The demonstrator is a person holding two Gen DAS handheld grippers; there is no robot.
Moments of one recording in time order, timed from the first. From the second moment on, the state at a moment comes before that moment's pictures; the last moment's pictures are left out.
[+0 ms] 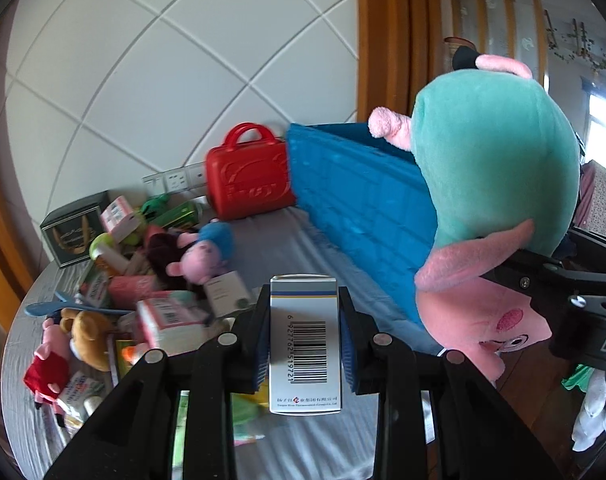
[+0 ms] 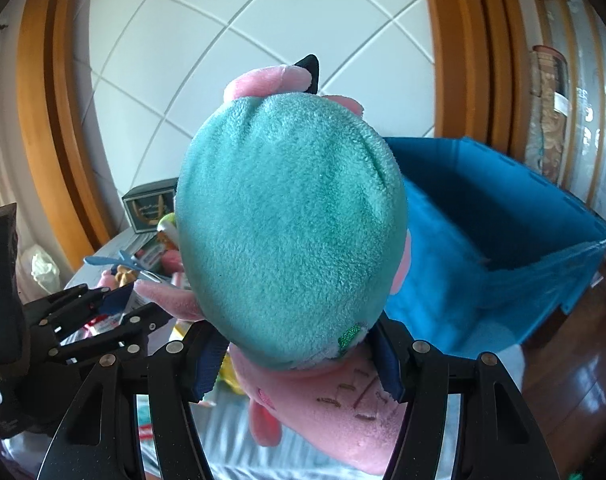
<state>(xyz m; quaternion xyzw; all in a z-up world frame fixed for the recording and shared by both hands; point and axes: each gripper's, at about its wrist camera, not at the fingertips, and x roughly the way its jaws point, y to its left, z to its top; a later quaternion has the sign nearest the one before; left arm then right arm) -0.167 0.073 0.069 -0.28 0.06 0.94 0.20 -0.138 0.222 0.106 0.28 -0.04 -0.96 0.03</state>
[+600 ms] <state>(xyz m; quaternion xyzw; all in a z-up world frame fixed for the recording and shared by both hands) -0.105 0.280 0.105 -0.23 0.10 0.94 0.24 -0.052 0.413 0.142 0.23 -0.05 -0.97 -0.01</state>
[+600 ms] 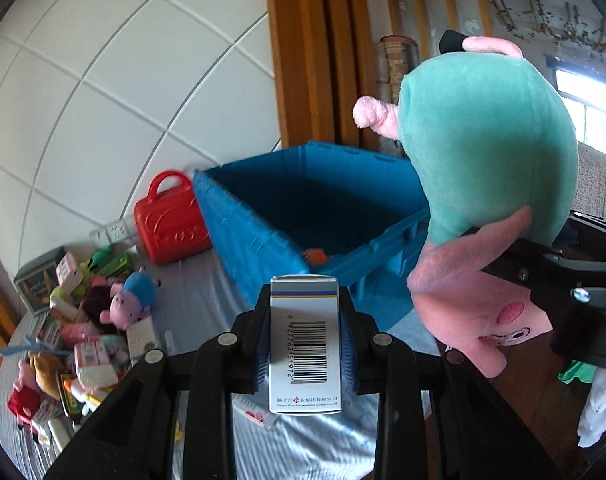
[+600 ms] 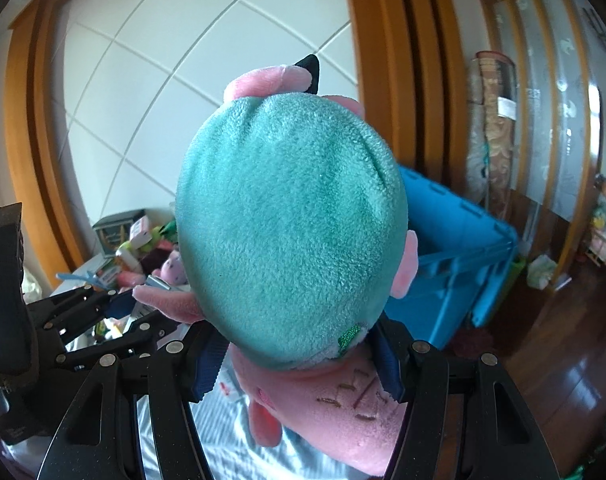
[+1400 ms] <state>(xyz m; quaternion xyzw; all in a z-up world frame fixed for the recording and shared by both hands) -0.213 0.366 0.146 -0.20 0.10 0.94 0.27 -0.153 0.493 0.185 0.20 -0.04 -0.98 -0.06</state>
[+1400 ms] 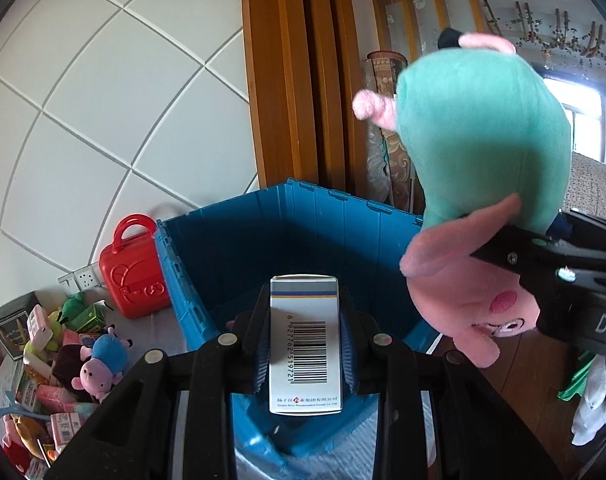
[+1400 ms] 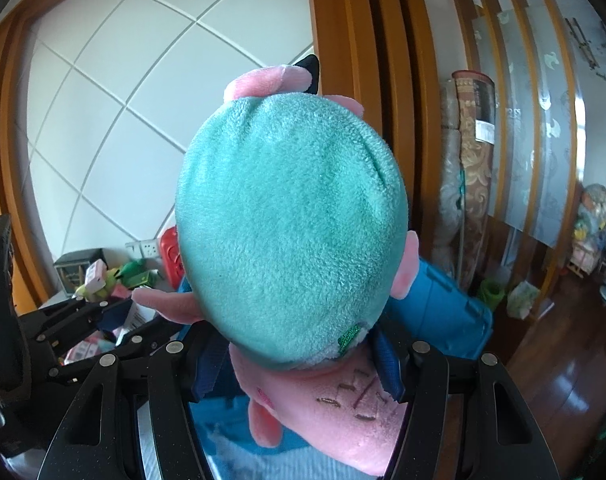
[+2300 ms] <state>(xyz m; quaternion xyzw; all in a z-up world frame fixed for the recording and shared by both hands) -0.479 0.480 0.083 -0.46 0.08 0.88 0.11 -0.470 0.619 0.095 0.45 0.00 -0.89 -0.01</state>
